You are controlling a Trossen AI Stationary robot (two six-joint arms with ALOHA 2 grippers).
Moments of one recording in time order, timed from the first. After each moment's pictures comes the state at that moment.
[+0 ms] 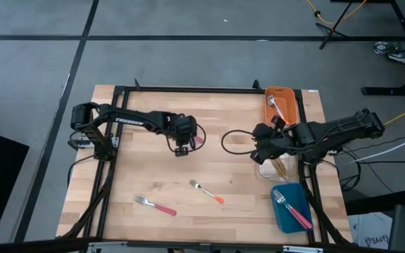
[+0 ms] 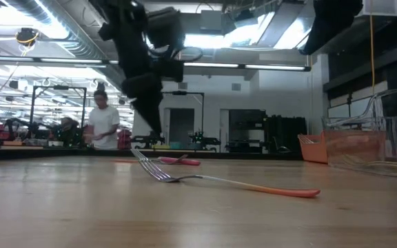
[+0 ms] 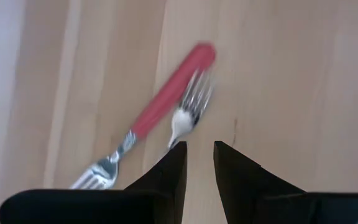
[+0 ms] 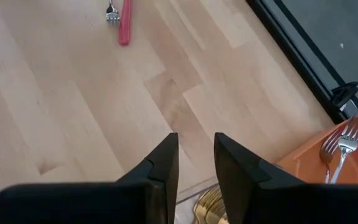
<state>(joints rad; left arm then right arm) 0.16 1.68 1.09 -0.58 -0.13 0.04 0.27 1.25 1.20 -1.14 0.55 0.65</state>
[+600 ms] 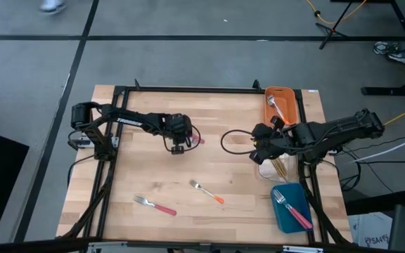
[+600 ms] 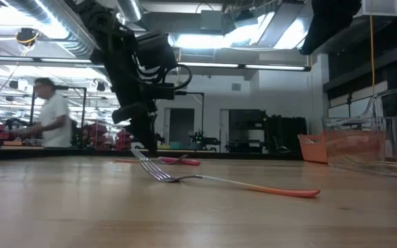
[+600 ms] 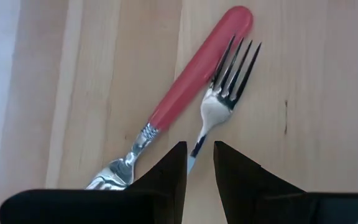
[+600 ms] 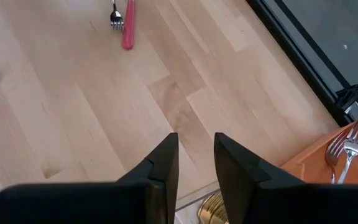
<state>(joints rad) 0.23 1.68 0.90 -0.32 -0.14 0.17 0.27 1.25 1.20 -1.12 0.55 0.65</state>
